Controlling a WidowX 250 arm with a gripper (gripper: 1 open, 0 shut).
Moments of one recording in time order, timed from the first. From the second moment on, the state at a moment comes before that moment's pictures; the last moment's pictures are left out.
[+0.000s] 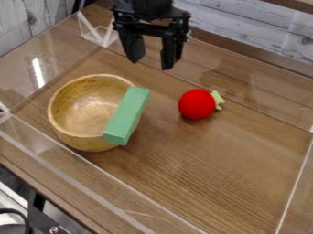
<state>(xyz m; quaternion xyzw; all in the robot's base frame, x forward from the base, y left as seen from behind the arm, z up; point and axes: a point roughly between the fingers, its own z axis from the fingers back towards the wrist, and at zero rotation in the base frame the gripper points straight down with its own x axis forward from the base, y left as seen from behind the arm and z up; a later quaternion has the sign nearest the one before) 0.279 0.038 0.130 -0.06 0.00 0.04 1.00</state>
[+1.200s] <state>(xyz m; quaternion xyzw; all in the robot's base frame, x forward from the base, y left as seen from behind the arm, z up) 0.299 0.010 0.101 -0.04 -0.01 -0.01 1.00</state>
